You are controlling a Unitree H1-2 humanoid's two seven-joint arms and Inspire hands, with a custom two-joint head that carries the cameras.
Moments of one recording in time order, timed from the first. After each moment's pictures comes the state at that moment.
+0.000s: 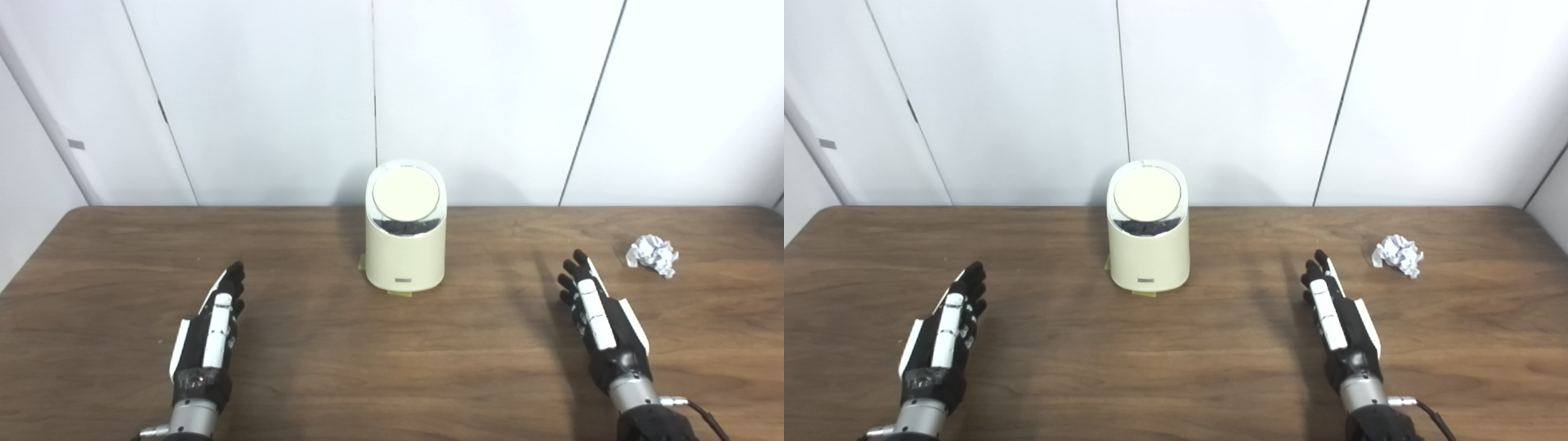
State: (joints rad) left arm 0.02 0.07 0.16 -0.19 -0.14 0.13 0.00; right arm -0.07 -0.08 -0.08 -0.13 0.06 0.23 0.01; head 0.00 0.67
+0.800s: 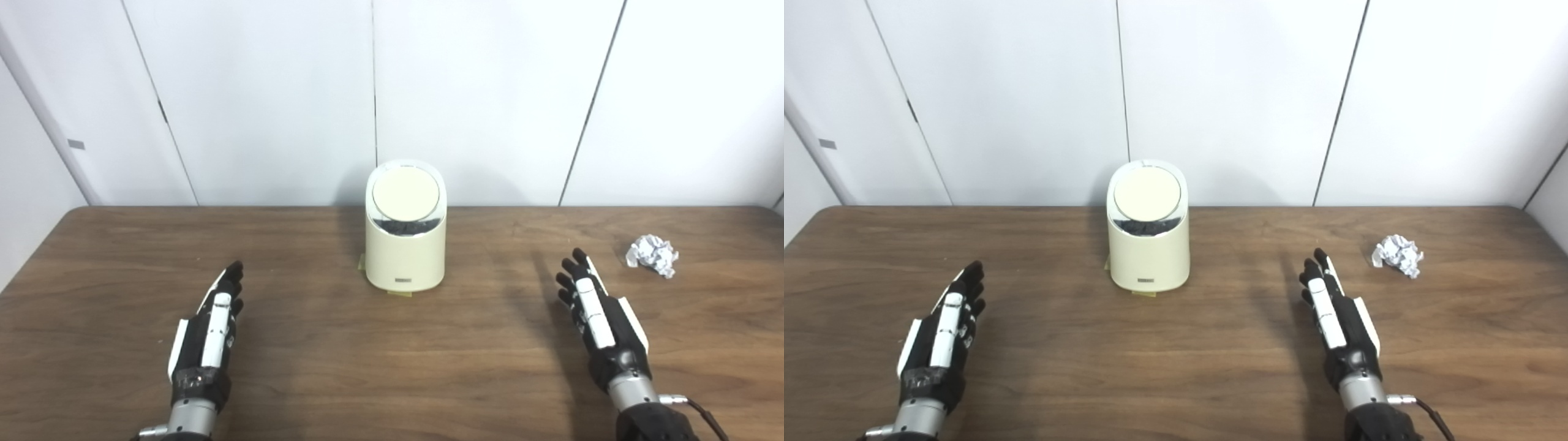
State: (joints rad) left arm 0.02 0.07 0.16 -0.19 -0.15 0.13 0.00; right arm -0.07 -0.08 -0.08 -0.14 0.06 0.23 0.00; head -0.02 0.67
